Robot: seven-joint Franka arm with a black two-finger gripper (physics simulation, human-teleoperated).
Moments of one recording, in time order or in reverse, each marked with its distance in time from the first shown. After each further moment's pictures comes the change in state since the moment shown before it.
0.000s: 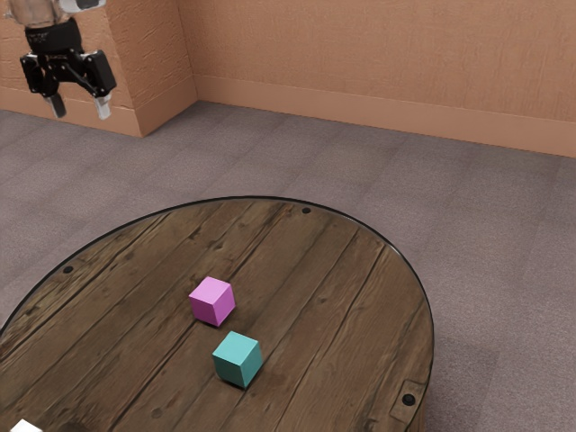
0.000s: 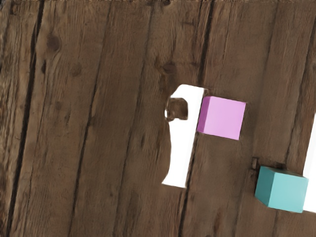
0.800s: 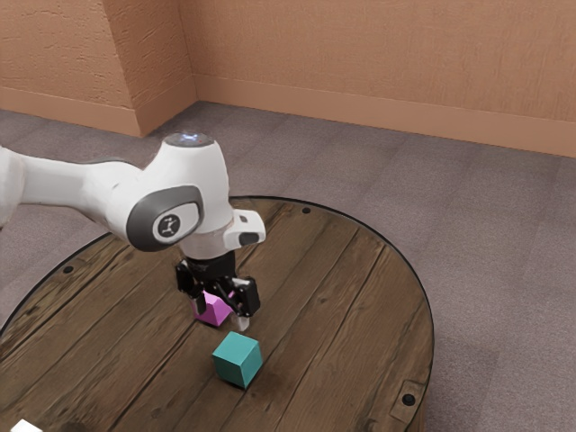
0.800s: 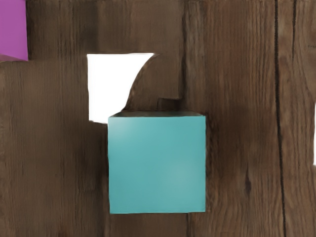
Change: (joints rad) arm -0.419 -0.092 -0.099 -0.923 0.008 0.791 -0.288
